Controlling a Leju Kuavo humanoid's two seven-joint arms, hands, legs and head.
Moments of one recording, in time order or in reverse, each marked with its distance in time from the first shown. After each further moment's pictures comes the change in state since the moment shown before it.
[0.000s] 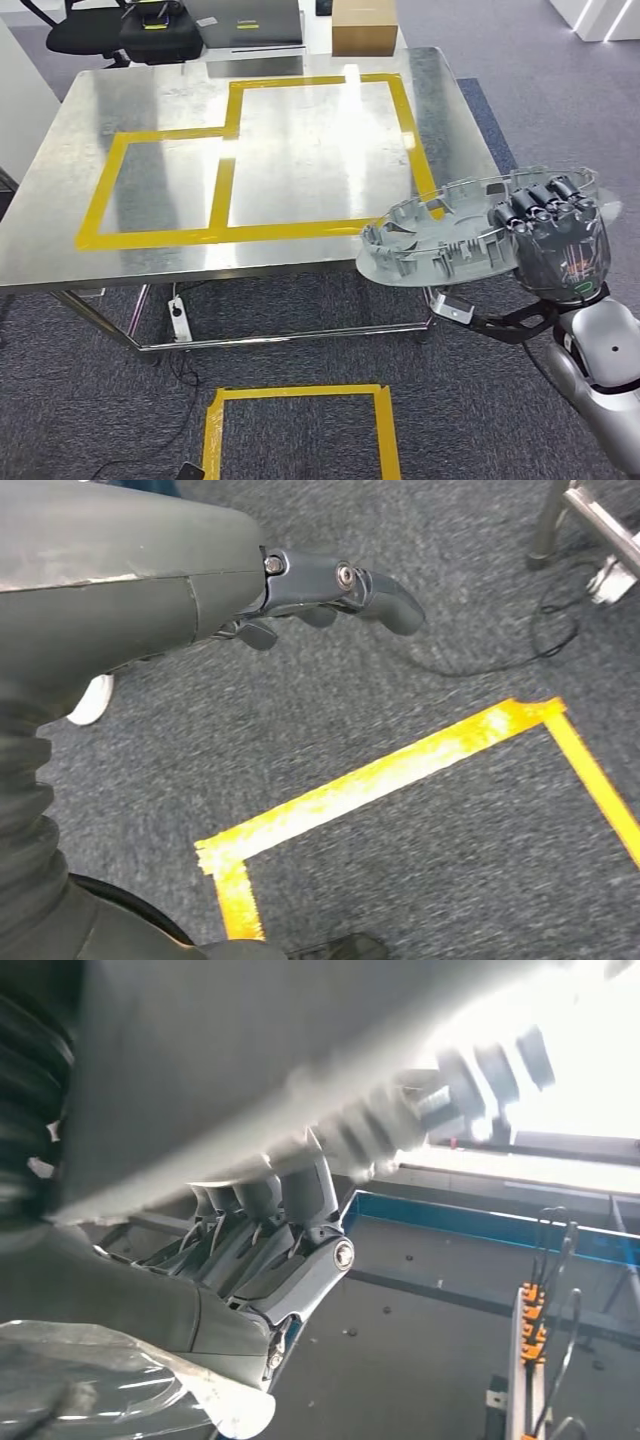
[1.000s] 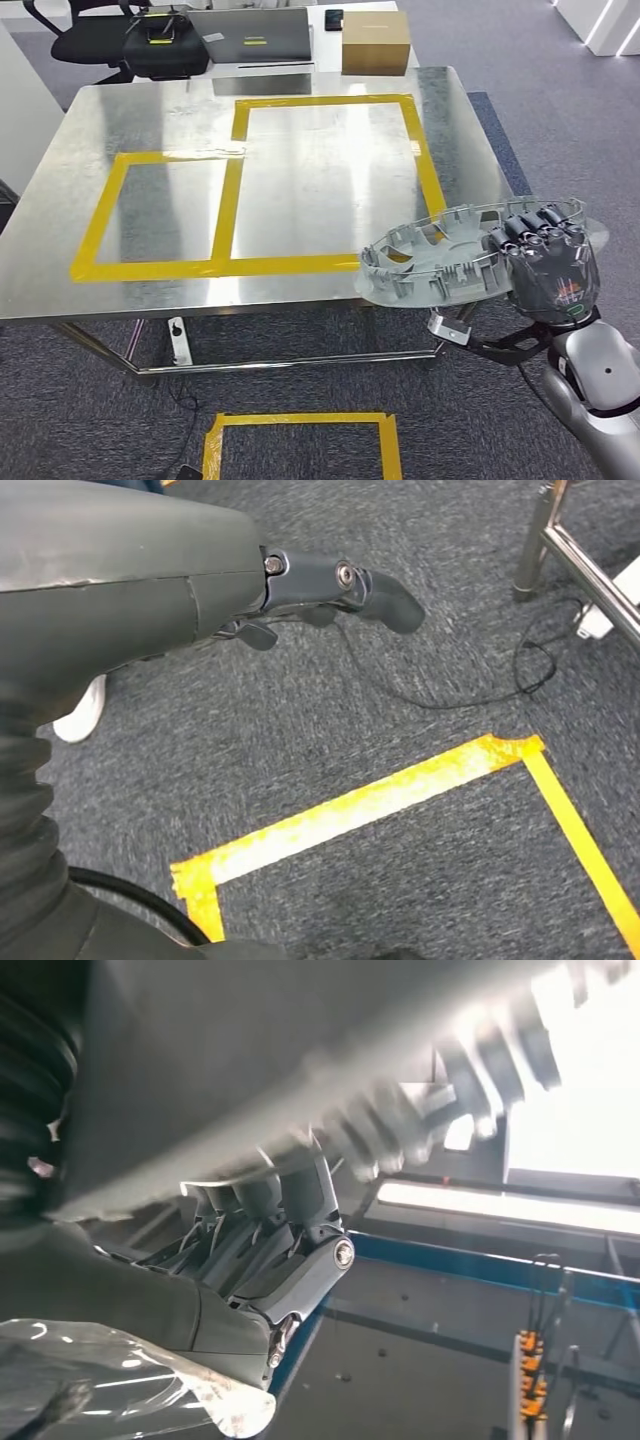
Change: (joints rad) left arm 0.004 0.002 0.000 0.001 0.000 0.033 0.032; right arm 0.084 -0.004 0.003 -0.010 -0.018 -0.001 0.020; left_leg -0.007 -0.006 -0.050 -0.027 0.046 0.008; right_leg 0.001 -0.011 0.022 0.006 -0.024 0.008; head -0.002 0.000
